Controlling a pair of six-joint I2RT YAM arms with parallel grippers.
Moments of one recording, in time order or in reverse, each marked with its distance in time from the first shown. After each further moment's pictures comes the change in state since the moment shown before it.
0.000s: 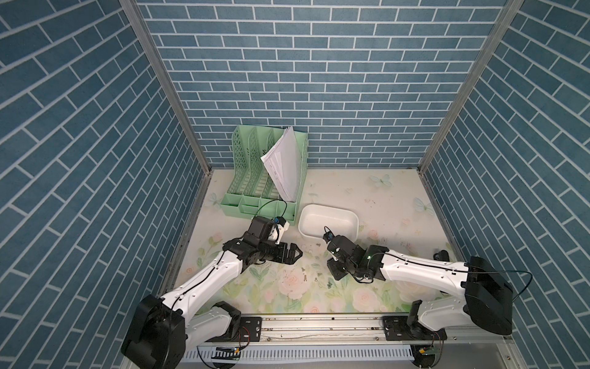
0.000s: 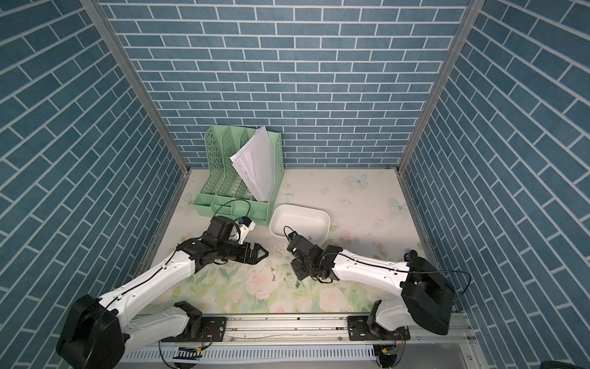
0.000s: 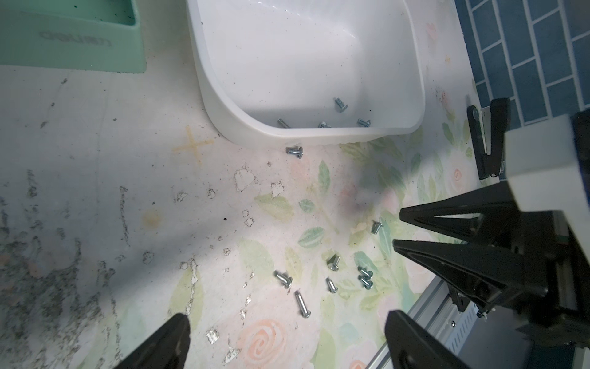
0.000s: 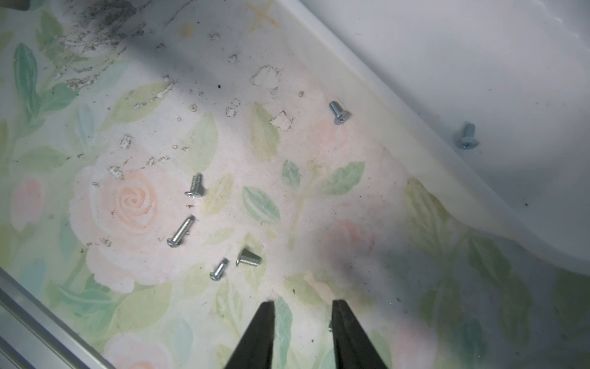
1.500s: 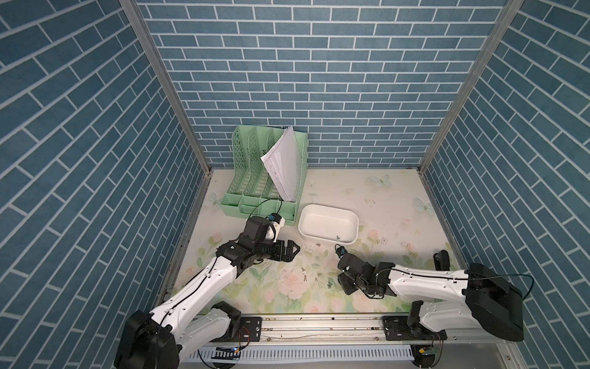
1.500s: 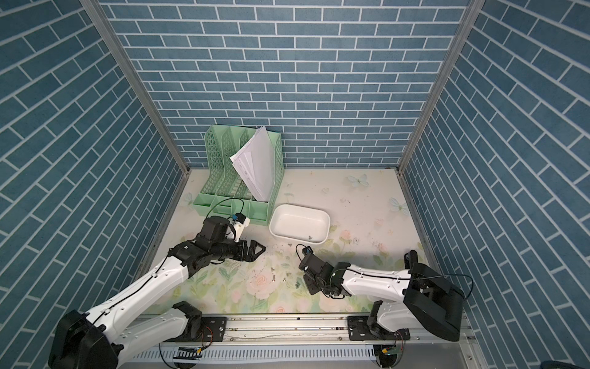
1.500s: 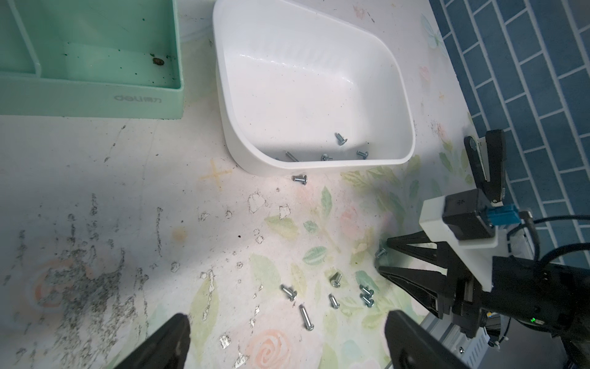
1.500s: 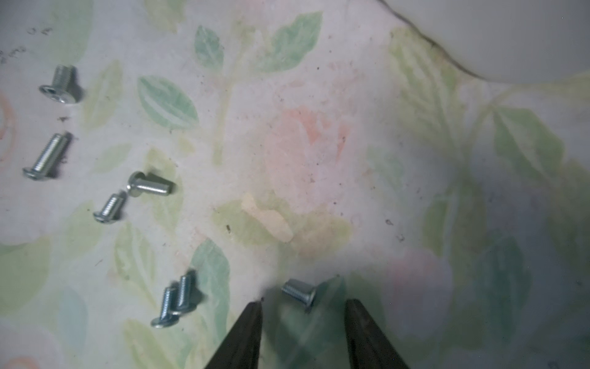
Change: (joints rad) left arm 0.000 -0.084 0.000 0.004 -0.076 -0.024; right arm 0.030 -0.058 -0.276 0.161 0.021 0.090
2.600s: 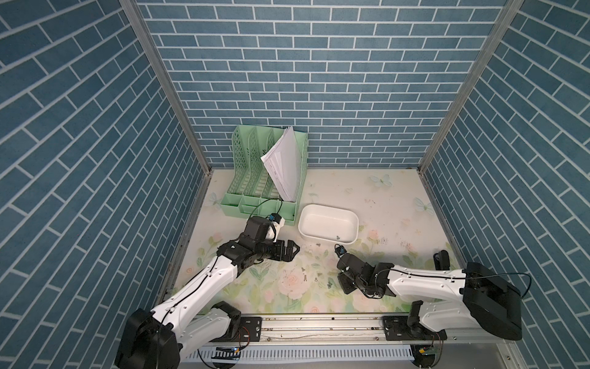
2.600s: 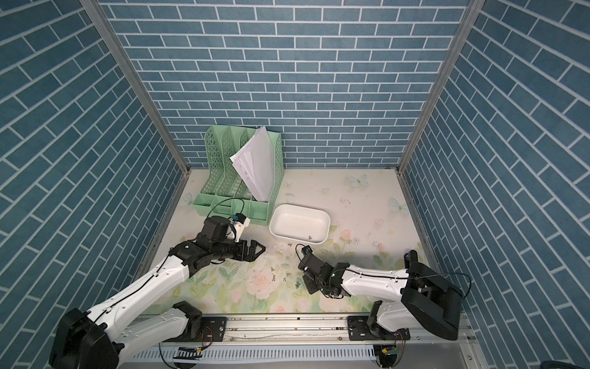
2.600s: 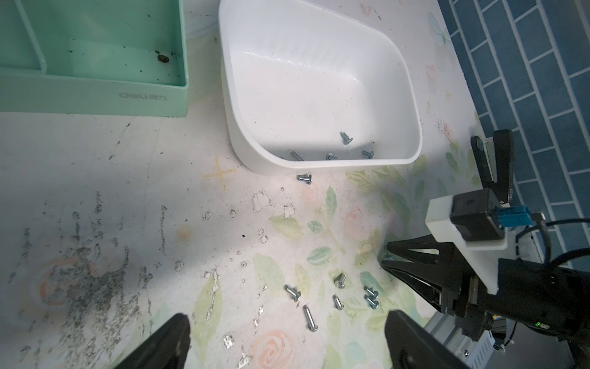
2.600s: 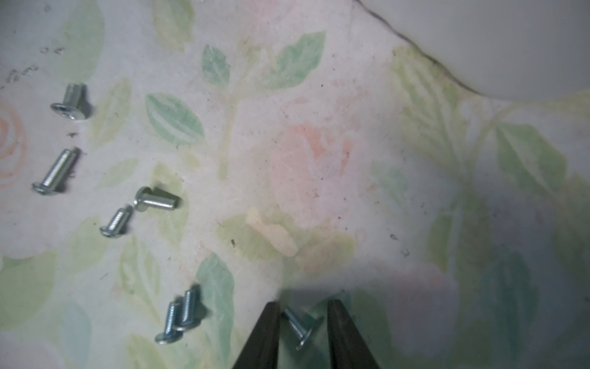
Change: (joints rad) left arm 0.000 0.008 0.000 0.000 -0.012 0.000; right arm 0.003 0.003 -0.012 0.037 0.004 0.005
